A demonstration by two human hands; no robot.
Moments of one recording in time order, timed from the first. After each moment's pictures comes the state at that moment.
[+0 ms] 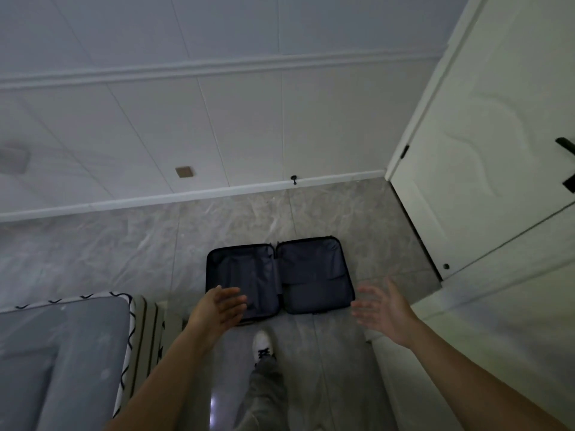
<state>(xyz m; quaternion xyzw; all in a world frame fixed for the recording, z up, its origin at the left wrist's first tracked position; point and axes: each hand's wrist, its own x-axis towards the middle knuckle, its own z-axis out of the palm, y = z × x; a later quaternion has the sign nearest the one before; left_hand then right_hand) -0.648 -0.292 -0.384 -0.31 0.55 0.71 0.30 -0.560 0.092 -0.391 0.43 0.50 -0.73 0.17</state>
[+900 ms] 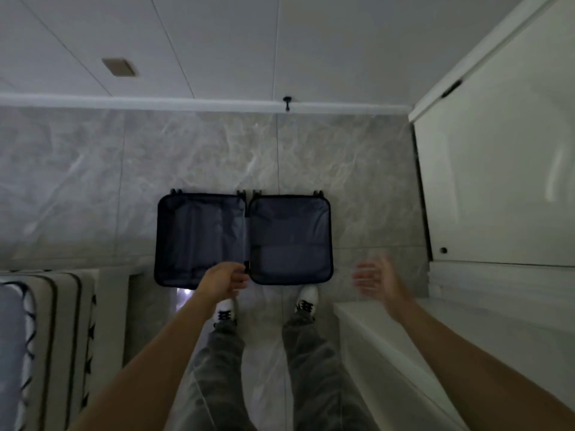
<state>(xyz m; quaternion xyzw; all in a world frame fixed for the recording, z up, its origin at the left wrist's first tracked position) -0.863 -0.125 -0.541 -0.38 0.63 0.54 0.41 -0.796 0.238 -0.538 0.52 0.57 -0.59 0.23</state>
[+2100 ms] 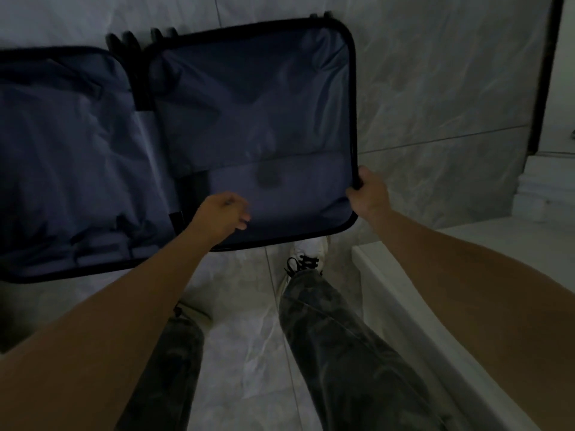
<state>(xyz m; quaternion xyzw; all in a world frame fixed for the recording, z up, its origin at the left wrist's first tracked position) -0.900 0.003 -1.031 -0.24 0.71 0.37 0.55 -0.819 0.299 -1.091 0.37 0.80 -0.38 0.28</state>
